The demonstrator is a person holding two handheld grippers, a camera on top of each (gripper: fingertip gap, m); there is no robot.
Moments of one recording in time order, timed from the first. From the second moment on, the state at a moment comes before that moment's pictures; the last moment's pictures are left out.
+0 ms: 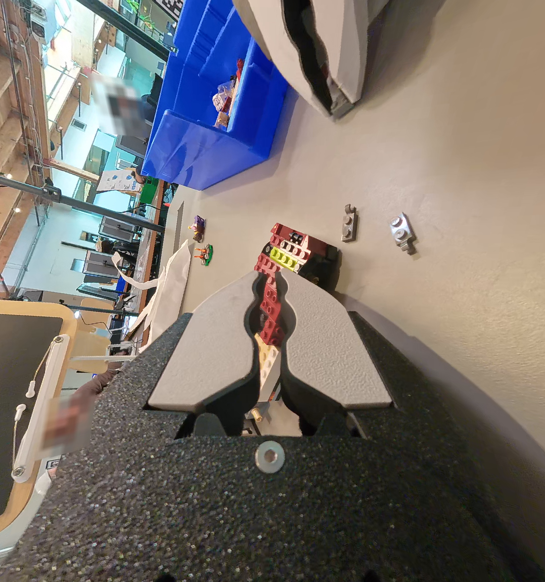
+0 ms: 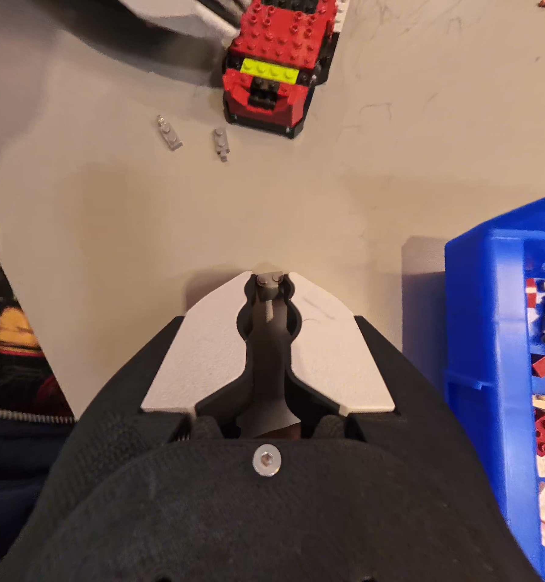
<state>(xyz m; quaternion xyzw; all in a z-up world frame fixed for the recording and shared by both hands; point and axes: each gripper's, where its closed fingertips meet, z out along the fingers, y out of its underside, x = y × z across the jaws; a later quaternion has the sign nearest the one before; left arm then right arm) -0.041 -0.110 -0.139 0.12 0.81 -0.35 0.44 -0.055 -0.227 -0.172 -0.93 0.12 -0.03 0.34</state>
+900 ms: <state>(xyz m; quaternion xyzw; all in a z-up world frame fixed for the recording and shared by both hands) -0.036 -0.107 -0.133 0.10 0.81 -0.35 0.45 -0.031 -0.117 -0.147 -0.86 0.24 -0.04 0.44</state>
